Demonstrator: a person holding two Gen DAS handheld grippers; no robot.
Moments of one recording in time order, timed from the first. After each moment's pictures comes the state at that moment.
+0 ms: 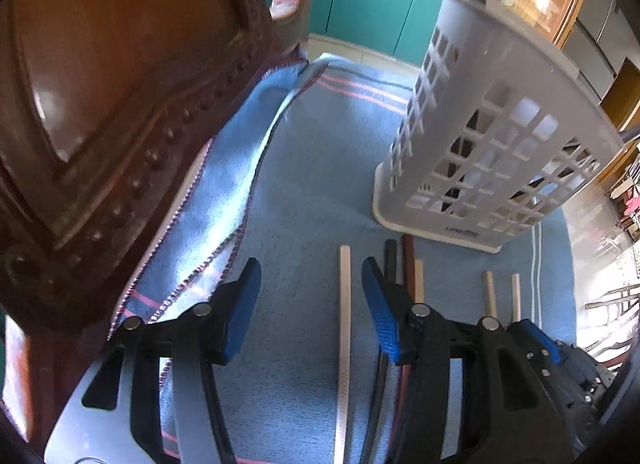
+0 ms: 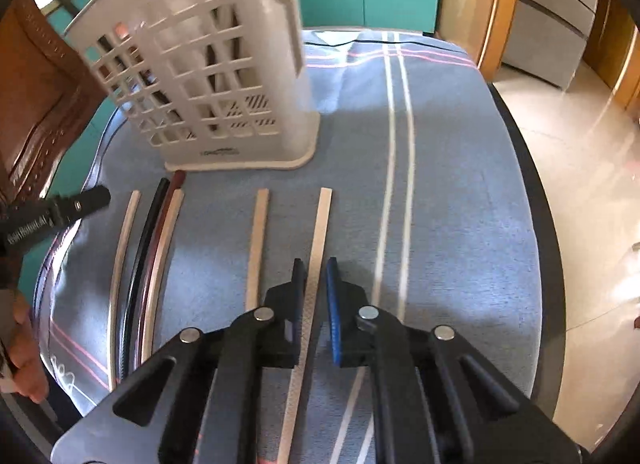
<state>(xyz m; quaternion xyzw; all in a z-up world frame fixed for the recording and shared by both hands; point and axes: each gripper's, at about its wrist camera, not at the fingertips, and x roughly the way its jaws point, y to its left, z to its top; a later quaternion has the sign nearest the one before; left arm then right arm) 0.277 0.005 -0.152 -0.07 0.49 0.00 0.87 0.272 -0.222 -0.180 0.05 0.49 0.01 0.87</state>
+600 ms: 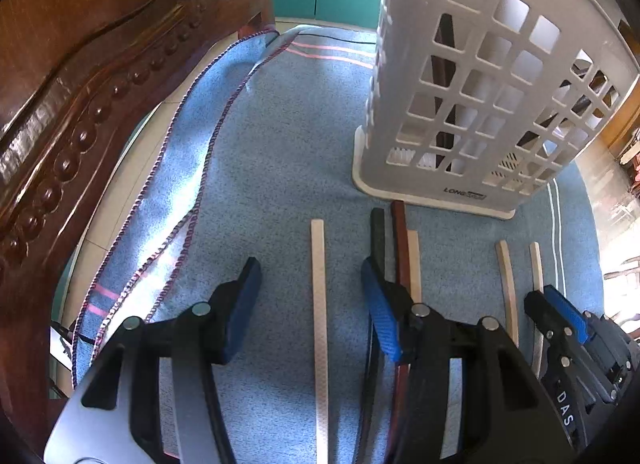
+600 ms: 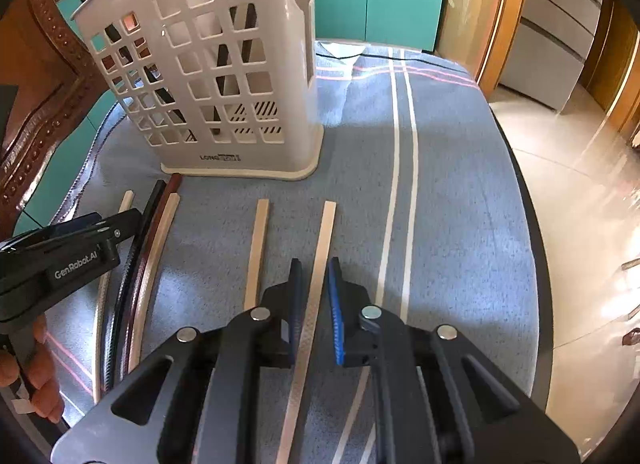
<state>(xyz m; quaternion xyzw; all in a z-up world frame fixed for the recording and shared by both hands) 0.285 -0.024 -0.177 -0.02 0.51 0.00 0.86 0.268 -0.207 -0.178 0.01 0.47 0.00 0.88</state>
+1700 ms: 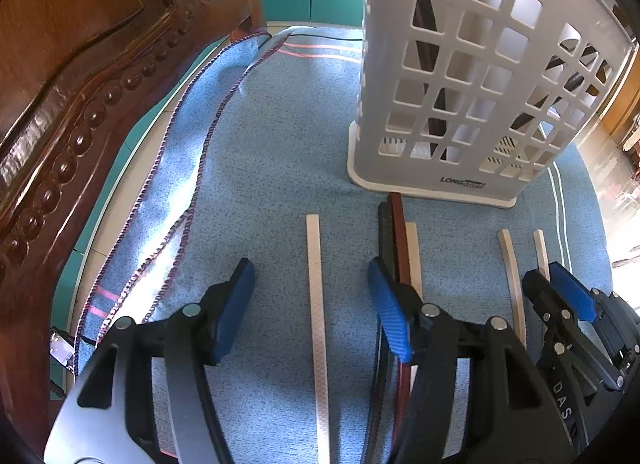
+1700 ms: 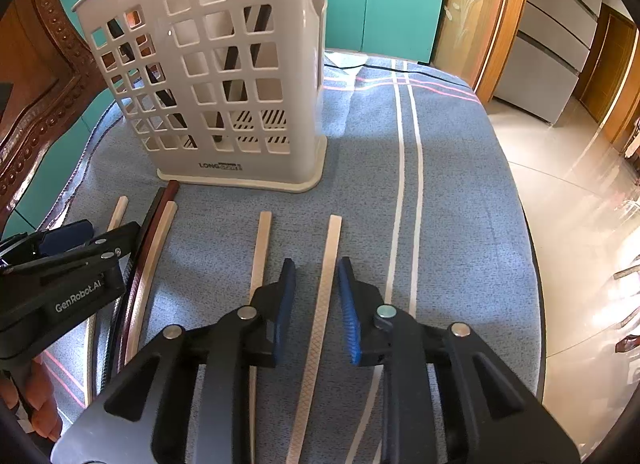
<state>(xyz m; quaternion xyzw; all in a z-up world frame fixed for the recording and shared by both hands) 0.262 -0.036 -0.172 0.00 0.50 -0.01 0.86 0.272 -0.203 -0.180 0.00 0.45 -0.01 0.89</state>
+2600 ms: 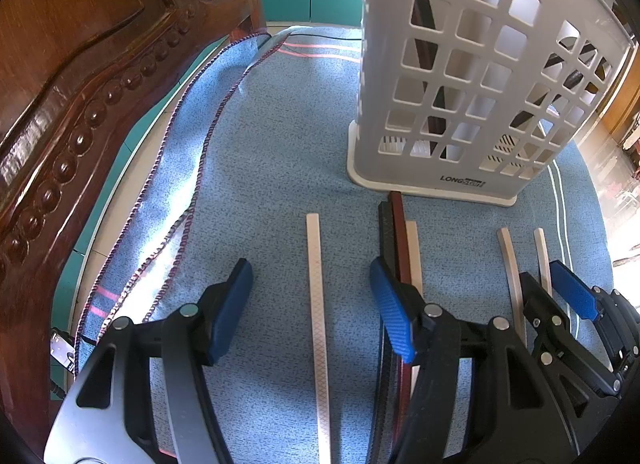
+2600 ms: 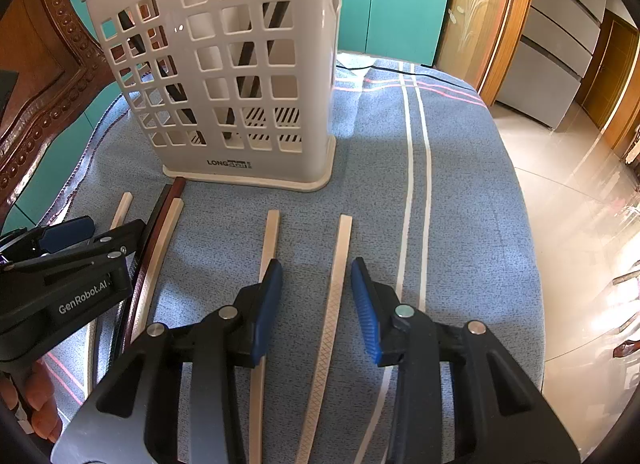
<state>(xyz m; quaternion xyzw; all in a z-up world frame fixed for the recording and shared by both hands) 0.260 -0.036 -0.173 0.00 0.50 -0.01 0.86 0.269 -0.199 -0.182 -0.01 0.45 -0.01 0.89</state>
